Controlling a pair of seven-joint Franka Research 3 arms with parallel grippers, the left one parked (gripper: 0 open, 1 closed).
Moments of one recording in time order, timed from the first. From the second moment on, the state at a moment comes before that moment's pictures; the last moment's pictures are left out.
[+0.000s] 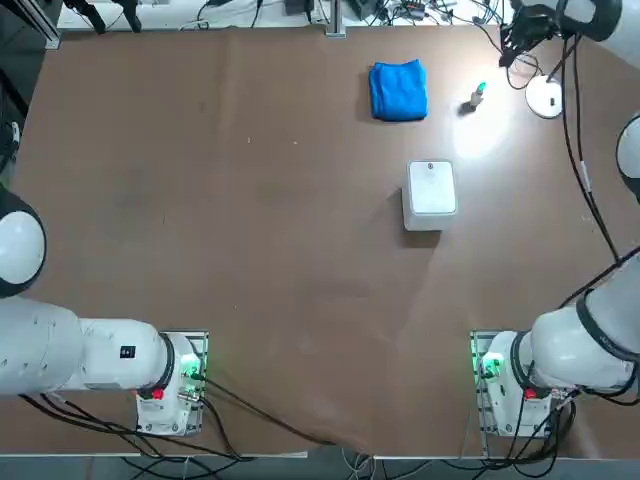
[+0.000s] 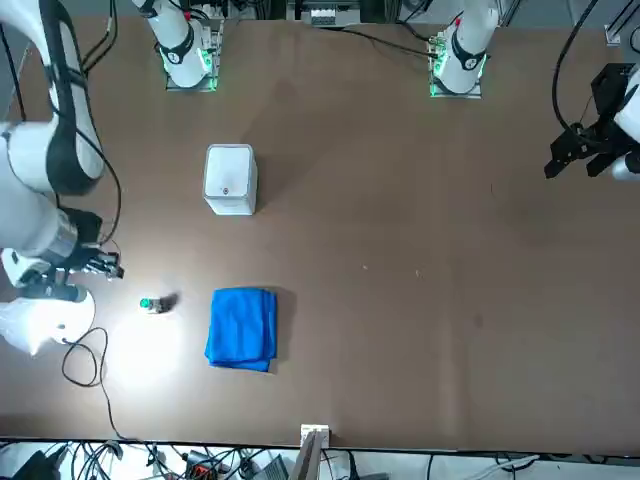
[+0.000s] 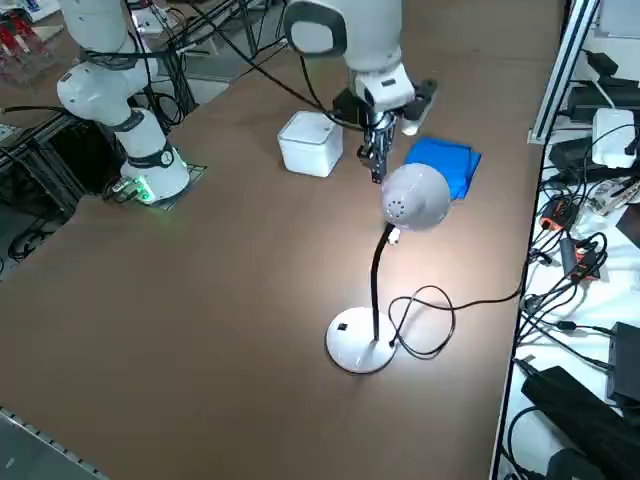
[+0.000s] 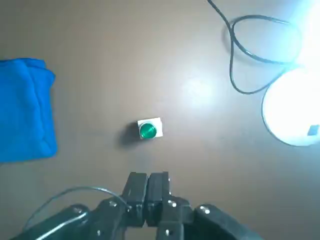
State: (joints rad) arm -0.08 0.43 0.08 -1.64 -0.03 2.13 0.07
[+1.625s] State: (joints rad) arm -0.06 0.56 0.08 -1.64 -0.03 2.28 0.15
